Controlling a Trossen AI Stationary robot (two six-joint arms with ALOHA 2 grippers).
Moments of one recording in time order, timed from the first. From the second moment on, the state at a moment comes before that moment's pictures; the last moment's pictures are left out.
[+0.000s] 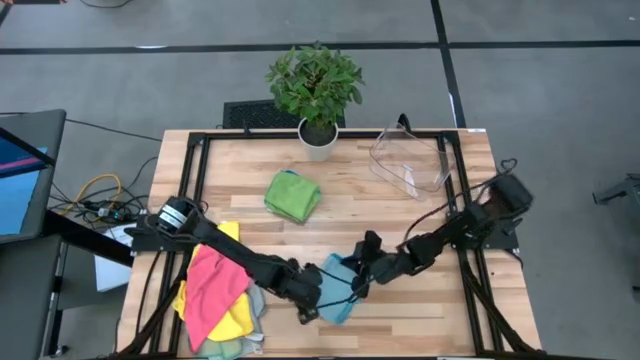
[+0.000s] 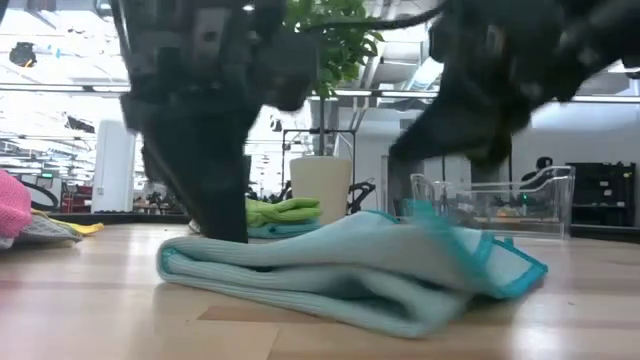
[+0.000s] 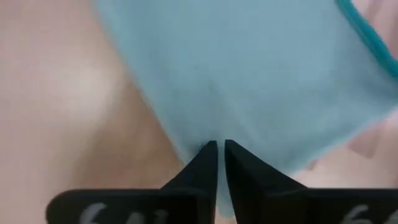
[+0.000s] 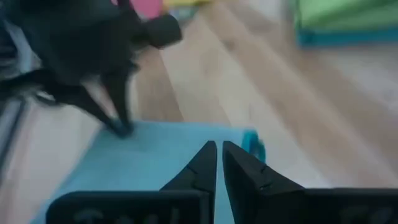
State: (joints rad) left arm -0.46 2.00 1.30 -0.45 -0.09 -0.91; right arm 0.48 1.69 0.70 0.34 0.49 0.62
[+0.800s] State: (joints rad) left arm -0.57 1.71 1.30 -0.68 -0.18 -1.50; right arm 0.43 1.50 0.92 -0.40 0.18 0.65
